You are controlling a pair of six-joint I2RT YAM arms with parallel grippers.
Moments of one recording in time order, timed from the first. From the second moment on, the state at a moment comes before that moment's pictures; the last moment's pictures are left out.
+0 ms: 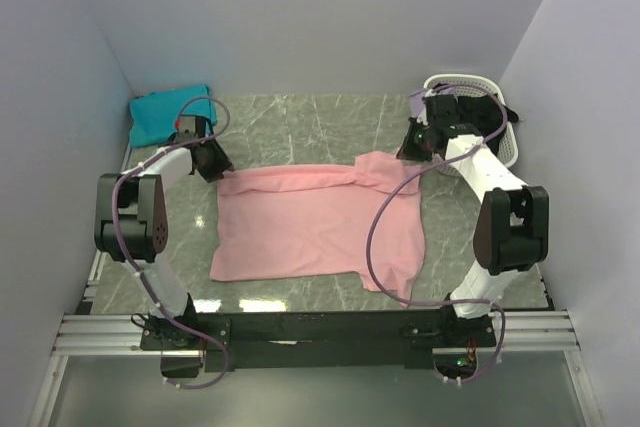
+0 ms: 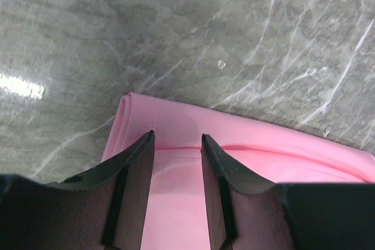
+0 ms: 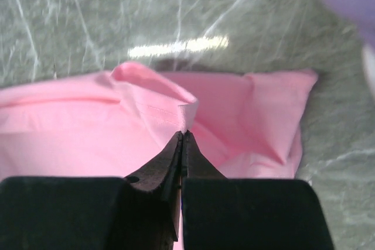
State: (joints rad) left arm -0.03 1.81 1.18 -0.32 0.08 -0.64; right arm 0.10 1.72 1.35 -0.50 -0.18 0.38
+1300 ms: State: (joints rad) left arm -0.04 1.67 1.11 -0.42 0.00 -0.64; right arm 0.37 1.27 0.84 -0.65 0.17 0.60
